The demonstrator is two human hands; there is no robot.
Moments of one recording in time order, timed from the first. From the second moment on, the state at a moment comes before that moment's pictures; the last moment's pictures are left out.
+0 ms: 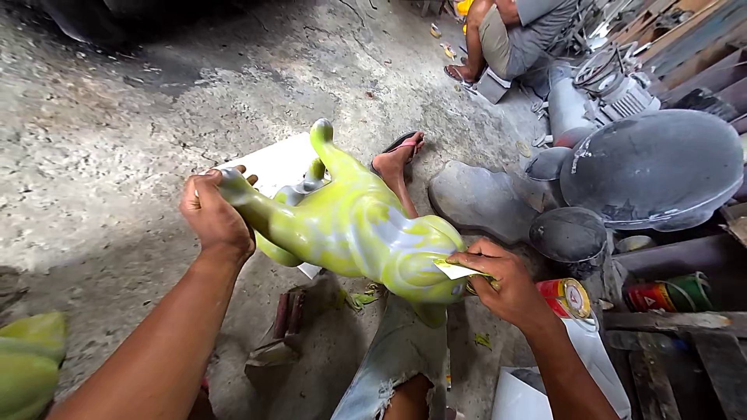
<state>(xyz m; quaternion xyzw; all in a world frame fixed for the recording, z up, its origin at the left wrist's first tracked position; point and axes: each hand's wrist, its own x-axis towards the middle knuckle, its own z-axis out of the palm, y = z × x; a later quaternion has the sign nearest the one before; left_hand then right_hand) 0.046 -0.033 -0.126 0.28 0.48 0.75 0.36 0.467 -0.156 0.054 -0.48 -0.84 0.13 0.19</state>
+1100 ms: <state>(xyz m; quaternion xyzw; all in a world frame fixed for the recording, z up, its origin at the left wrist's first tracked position) 0.046 -0.034 -0.123 0.29 0.48 0.73 0.39 0.468 -0.161 0.038 -0.64 -0.61 0.31 0.35</state>
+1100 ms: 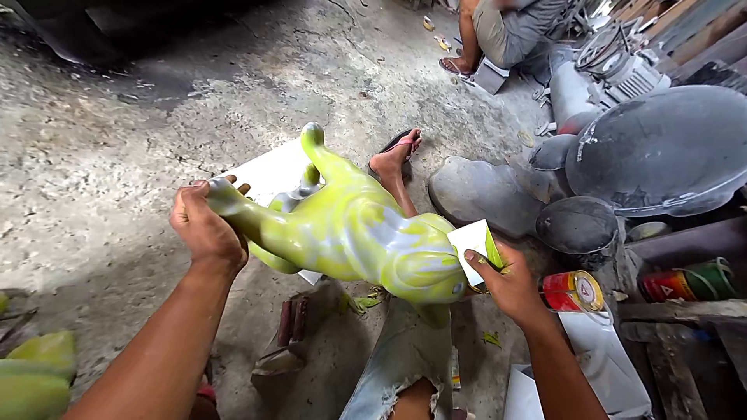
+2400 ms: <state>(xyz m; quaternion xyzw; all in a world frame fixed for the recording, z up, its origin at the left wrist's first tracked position) 0.044 -0.034 -0.122 0.28 0.49 0.73 0.39 0.475 -0.143 0.051 -0.57 -0.77 0.20 0.22</state>
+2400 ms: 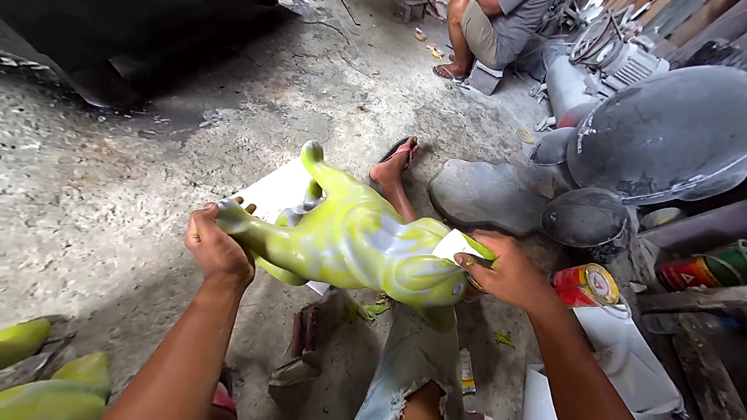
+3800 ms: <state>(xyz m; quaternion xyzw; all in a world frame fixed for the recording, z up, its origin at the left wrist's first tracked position) 0.249 -0.141 -0.021 0.86 0.44 0.26 0.07 0.489 -0.163 0.009 -0.52 -0.53 0.44 0.50</state>
